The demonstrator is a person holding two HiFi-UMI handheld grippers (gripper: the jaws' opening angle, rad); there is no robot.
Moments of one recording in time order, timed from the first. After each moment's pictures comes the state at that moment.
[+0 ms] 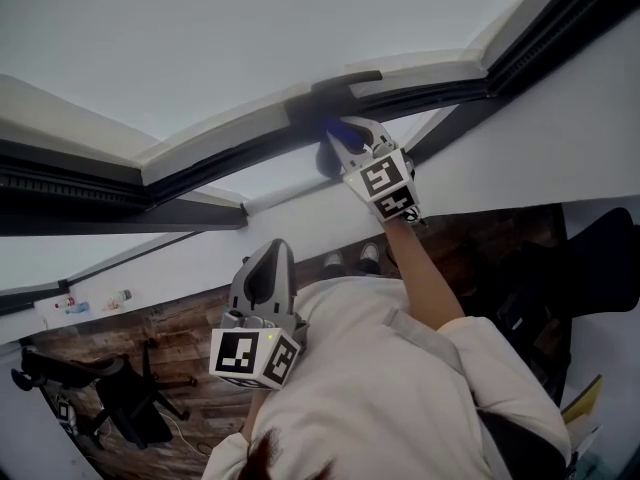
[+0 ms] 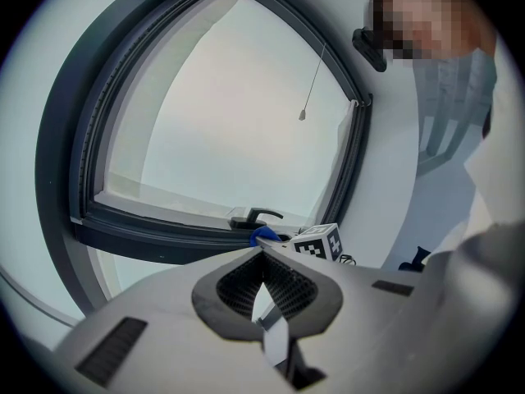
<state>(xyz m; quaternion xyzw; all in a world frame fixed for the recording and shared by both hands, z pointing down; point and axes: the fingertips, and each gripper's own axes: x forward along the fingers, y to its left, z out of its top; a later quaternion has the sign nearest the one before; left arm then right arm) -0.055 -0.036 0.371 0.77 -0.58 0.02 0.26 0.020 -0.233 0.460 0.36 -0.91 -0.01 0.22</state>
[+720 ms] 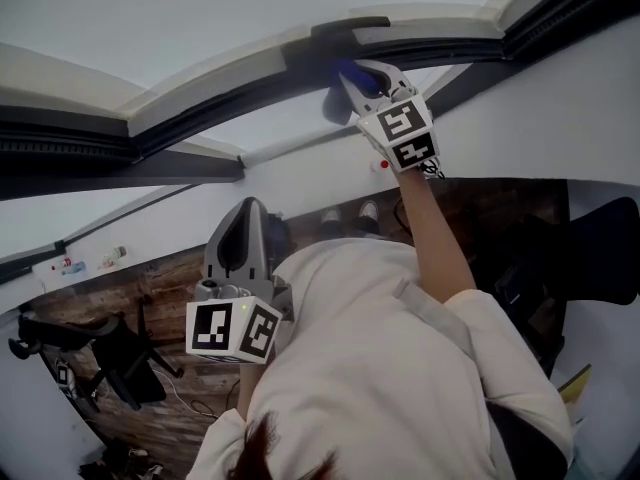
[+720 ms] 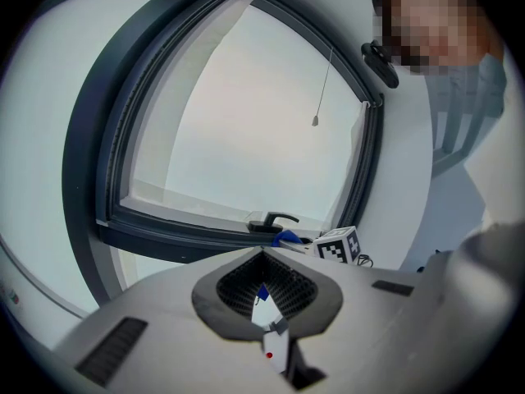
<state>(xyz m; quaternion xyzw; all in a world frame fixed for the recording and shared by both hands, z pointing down) -0.078 -0.030 0.368 0.74 -0.63 0.01 0.26 0.041 -0.242 0.459 0.36 -0.91 0.00 0.22</state>
